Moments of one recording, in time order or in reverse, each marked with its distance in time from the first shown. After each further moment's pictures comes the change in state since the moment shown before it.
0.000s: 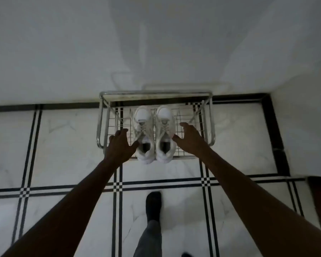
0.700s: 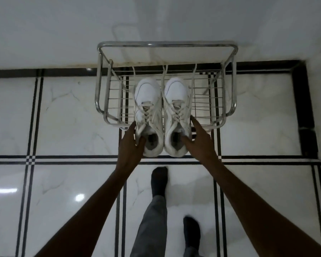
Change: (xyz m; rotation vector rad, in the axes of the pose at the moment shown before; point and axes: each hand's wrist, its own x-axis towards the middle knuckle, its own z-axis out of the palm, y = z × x) left_hand -0.061 -0.046 0.116 -0.411 0.169 -0.012; right_hand -0.048 0.082 0.098 0.349 0.098 -0.035
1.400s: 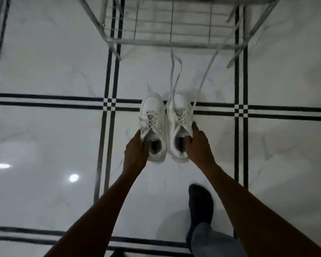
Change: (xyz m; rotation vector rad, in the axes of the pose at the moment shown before) left_hand -0.137 -0.301 0.223 0.003 0.031 -0.133; right_hand -0.069 0.365 0.172 -0.305 0.013 0.054
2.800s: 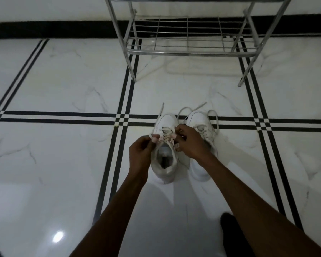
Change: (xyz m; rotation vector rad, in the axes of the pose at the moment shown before) left_hand 0.054 -0.099 0.026 -0.788 0.067 0.211; right_hand 0.043 -0.017 0.107 0.230 -0.034 -0.379
